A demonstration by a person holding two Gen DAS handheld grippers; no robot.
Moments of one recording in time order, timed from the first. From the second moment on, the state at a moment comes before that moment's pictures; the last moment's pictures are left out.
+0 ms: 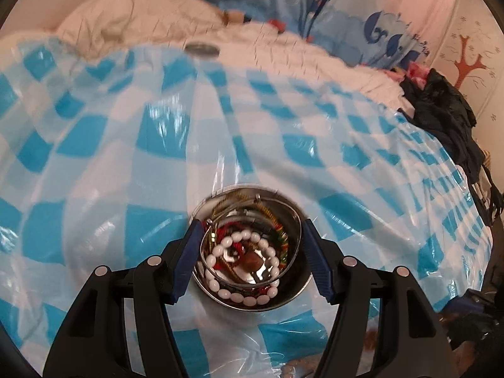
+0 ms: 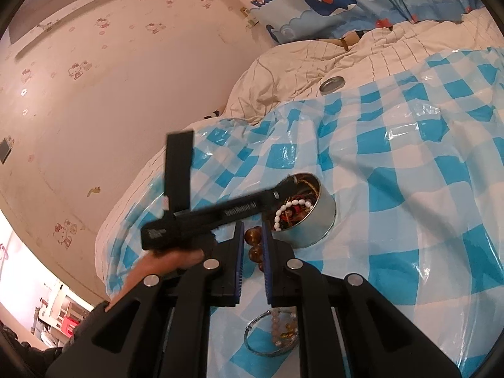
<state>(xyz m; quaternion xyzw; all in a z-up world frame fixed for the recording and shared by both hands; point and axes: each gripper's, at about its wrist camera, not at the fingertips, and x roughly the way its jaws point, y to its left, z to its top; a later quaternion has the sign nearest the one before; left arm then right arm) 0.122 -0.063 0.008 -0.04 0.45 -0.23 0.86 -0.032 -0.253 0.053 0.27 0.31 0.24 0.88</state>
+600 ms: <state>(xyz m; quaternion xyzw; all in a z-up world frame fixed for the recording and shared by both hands) 0.099 0.026 0.048 -0.16 0.40 -0.21 0.88 0.071 -0.229 0.040 0.30 0.36 0.21 0.86</state>
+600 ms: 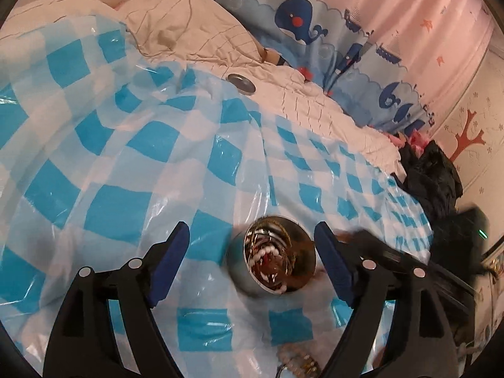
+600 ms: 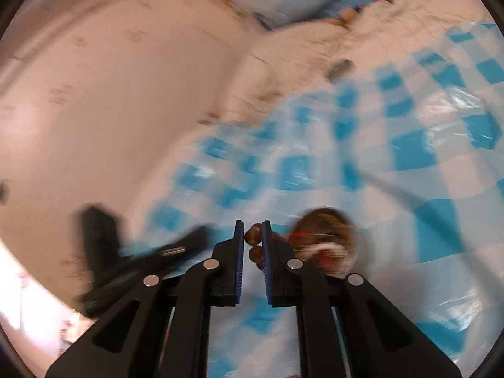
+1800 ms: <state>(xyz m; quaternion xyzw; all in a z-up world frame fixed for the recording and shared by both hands) -0.027 0.000 0.062 0.02 0.37 -0.20 0.91 -0.061 -0.223 -0.028 0.07 0.39 -0.10 0.91</state>
